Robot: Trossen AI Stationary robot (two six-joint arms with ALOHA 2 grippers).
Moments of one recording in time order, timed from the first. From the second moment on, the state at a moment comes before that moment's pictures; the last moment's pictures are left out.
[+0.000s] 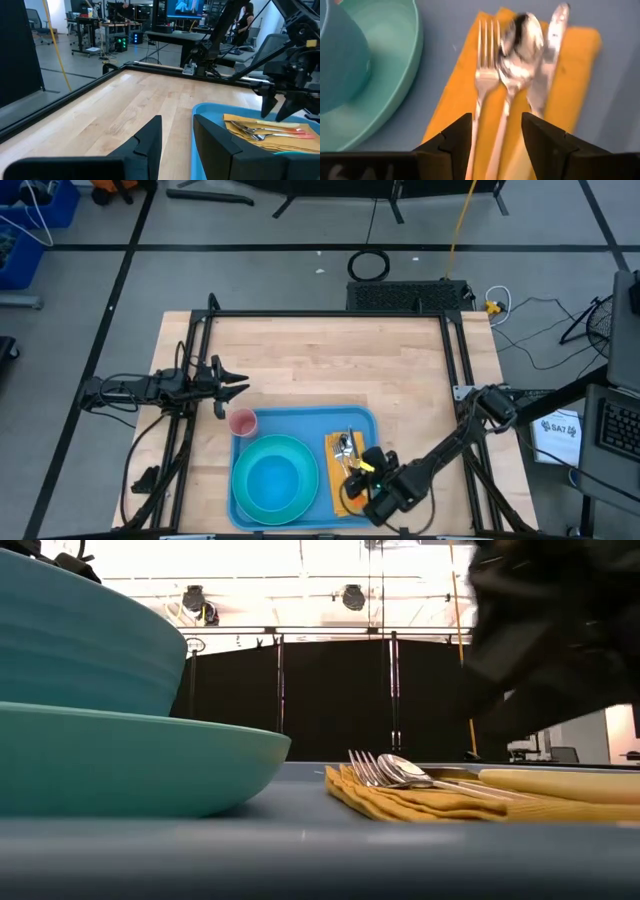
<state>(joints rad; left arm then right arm) -0.05 0.01 0.06 -0.10 -0.24 -0.11 0.71 1.97 1.27 -0.62 0.72 1.73</state>
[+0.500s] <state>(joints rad) -0.05 0.01 0.06 -0.10 -0.24 -0.11 0.61 1.97 1.23 -0.53 0.57 1.51</state>
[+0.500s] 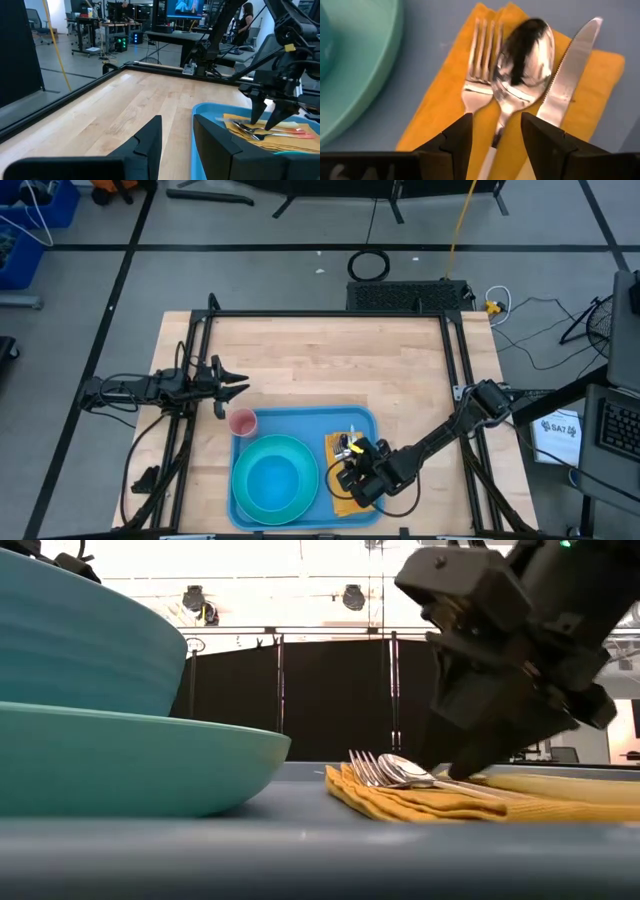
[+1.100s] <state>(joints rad) -0.05 0.01 0.06 -0.10 -0.24 -0.11 0.62 1.80 1.18 -0.46 0.64 1.24</state>
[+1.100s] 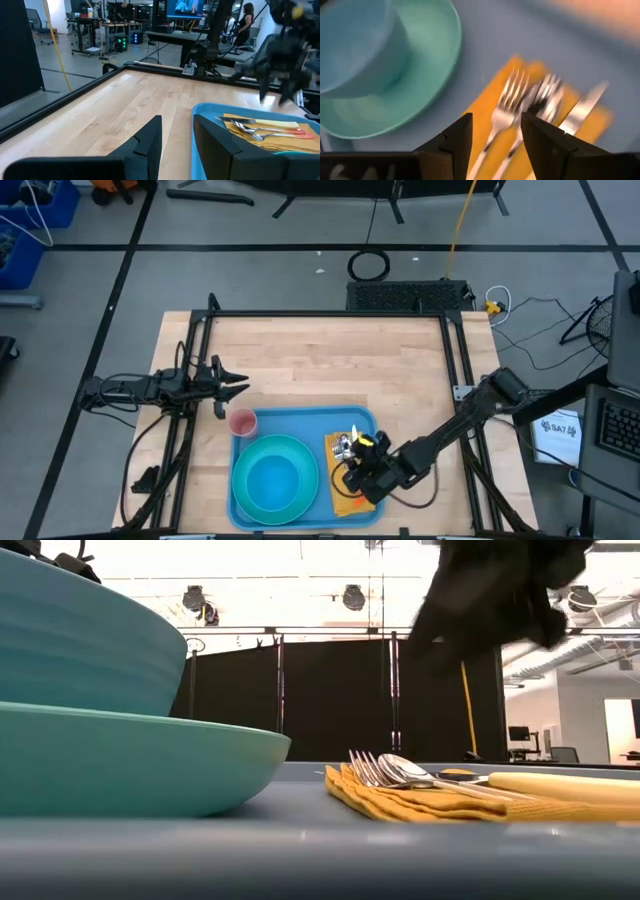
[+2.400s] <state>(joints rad) -0.05 0.01 0.06 -0.10 -0.24 -0.11 -0.21 0.87 0.02 0.98 0.01 0.07</state>
